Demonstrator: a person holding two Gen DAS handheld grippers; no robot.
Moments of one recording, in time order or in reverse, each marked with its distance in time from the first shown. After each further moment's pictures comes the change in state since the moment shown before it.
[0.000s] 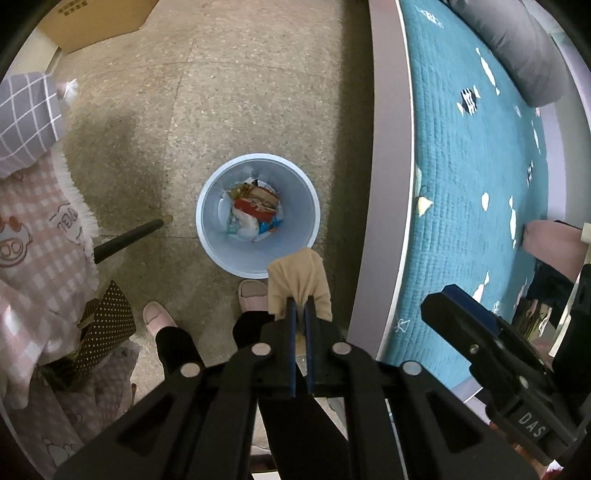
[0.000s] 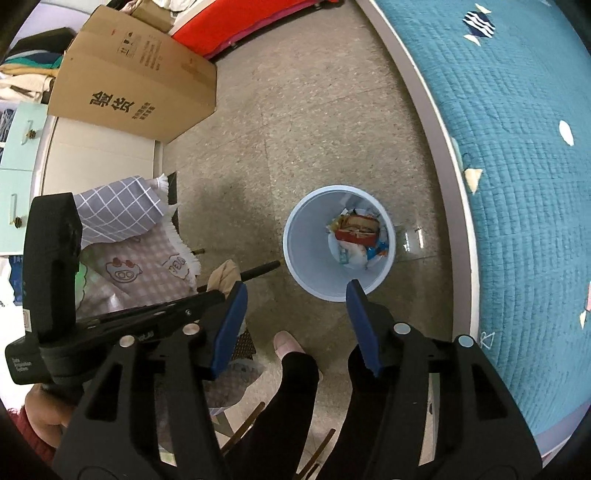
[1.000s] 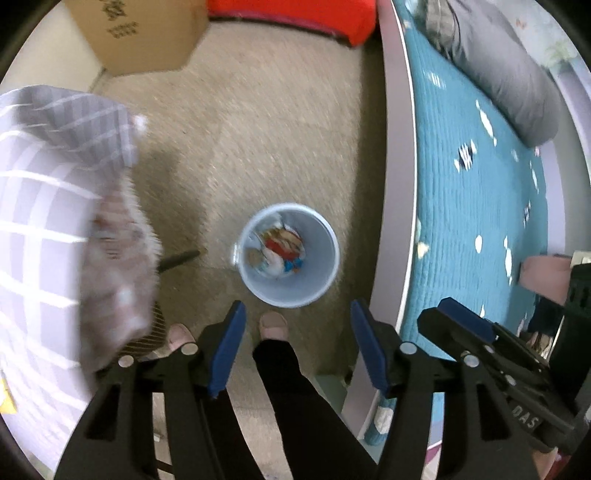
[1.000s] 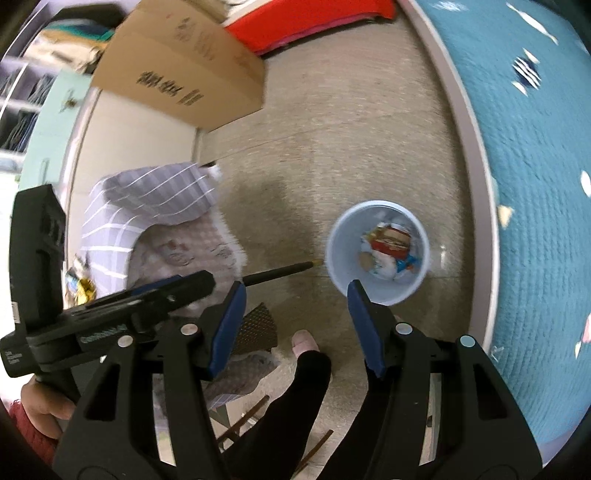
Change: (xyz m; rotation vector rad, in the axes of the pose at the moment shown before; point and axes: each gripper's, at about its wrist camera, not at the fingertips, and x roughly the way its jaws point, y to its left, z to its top) left arm -0.113 0.033 -0.035 -0.079 -0.224 0.061; right arm -0.037 0.087 -0.002 -0.172 0.002 0.084
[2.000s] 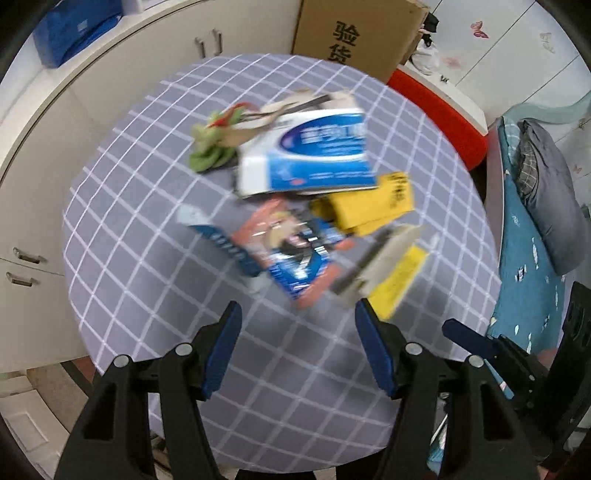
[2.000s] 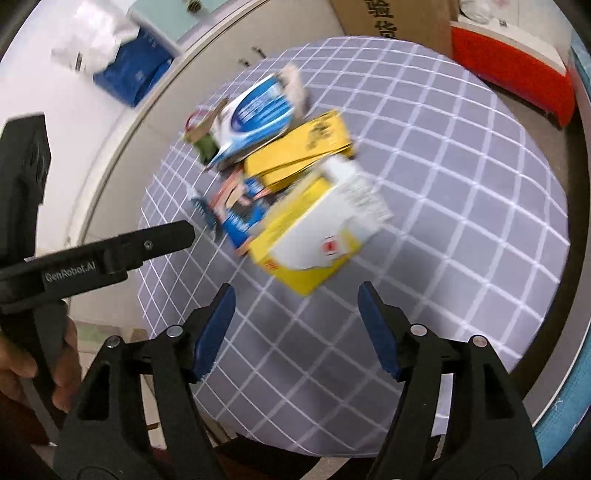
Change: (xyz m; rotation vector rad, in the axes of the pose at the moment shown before) left arm -0.193 0.397 -0.191 -0.366 -0.293 0.098; right arm 0.117 0.391 -0.194 -0.577 0.048 0.041
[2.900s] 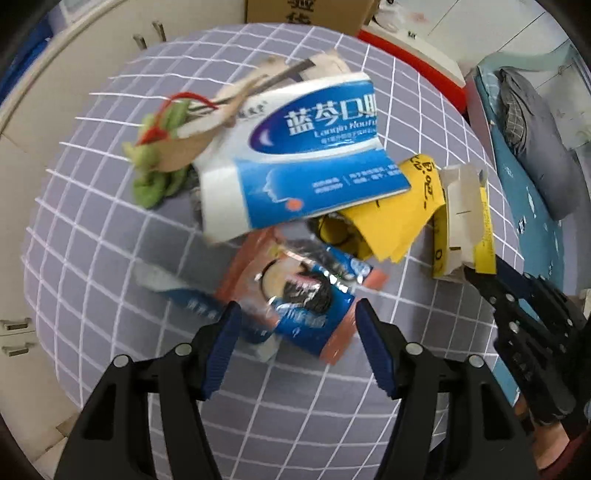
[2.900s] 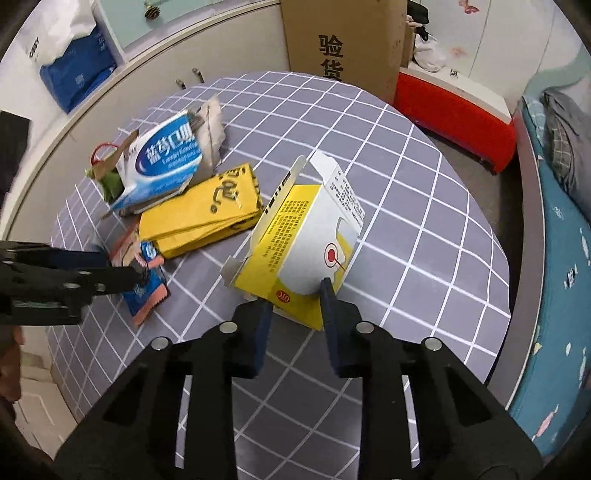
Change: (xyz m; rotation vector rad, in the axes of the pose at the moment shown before) left arm 0.065 0.003 0.046 0.188 0.115 -0.040; right arm 0.025 -0.030 0.047 -0.038 -0.141 -0.325
